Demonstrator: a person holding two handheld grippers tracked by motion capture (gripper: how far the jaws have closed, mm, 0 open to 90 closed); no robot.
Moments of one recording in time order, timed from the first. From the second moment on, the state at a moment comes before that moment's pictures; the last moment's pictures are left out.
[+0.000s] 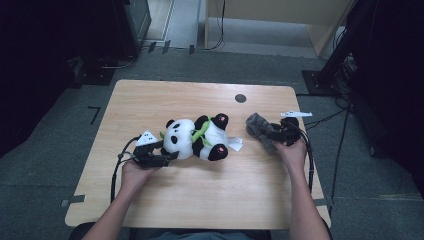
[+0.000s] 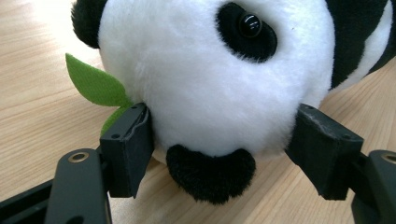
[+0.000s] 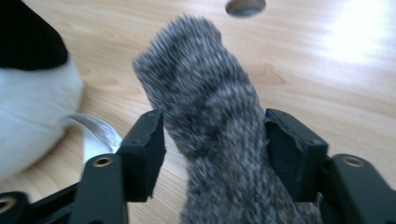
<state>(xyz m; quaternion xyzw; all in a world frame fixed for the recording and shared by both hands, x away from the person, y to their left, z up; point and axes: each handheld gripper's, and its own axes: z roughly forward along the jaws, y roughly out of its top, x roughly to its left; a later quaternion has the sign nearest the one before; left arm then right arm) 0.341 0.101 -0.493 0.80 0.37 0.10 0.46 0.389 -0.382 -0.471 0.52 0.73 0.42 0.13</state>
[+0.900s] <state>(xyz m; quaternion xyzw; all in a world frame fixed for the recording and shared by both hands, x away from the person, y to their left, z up) 0.344 0.100 -0.486 0.81 0.36 0.08 0.46 0.352 -0.341 -0.446 0.48 0.74 0.46 0.13</state>
